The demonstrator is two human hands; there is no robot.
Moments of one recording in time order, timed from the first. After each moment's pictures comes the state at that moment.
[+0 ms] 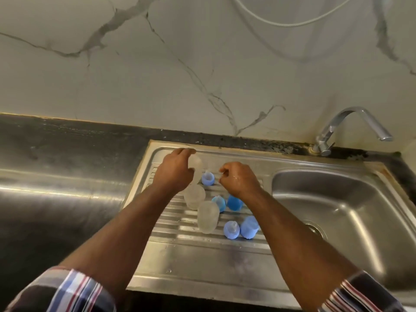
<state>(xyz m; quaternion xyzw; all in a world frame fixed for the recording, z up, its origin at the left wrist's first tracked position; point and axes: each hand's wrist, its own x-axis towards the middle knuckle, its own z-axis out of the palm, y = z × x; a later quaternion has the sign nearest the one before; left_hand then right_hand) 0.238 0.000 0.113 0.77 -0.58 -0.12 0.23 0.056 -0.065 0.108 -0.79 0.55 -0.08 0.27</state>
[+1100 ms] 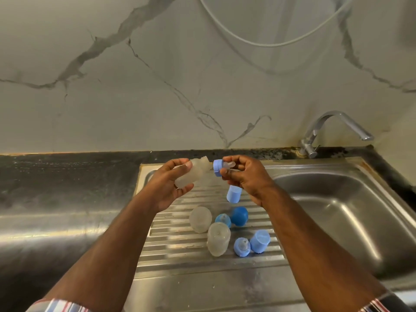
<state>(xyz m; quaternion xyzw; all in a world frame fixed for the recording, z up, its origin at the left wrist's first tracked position) 0.285 -0.021 0.127 0.49 -0.27 -0.64 0.53 0.057 -0.071 0.149 -0.57 0.49 -0.36 0.56</state>
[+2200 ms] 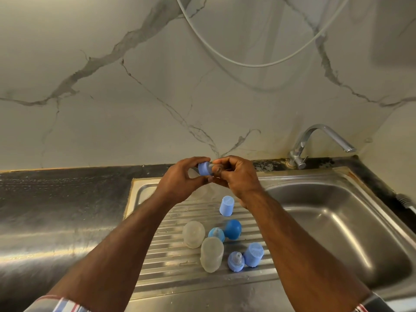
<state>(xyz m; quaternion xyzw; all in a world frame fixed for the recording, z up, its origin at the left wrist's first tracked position) 0.254 -0.054 0.157 0.58 -0.69 -0.21 0.39 0.074 -0.082 0.168 -0.56 0.45 -0.46 0.53</state>
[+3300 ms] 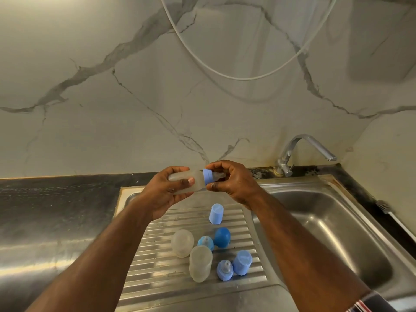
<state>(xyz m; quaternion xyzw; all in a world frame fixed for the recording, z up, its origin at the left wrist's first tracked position) 0.257 -0.043 0.166 0.45 -0.34 -0.63 0.53 0.038 -0.090 0.186 -0.71 0.42 -0.34 0.44</state>
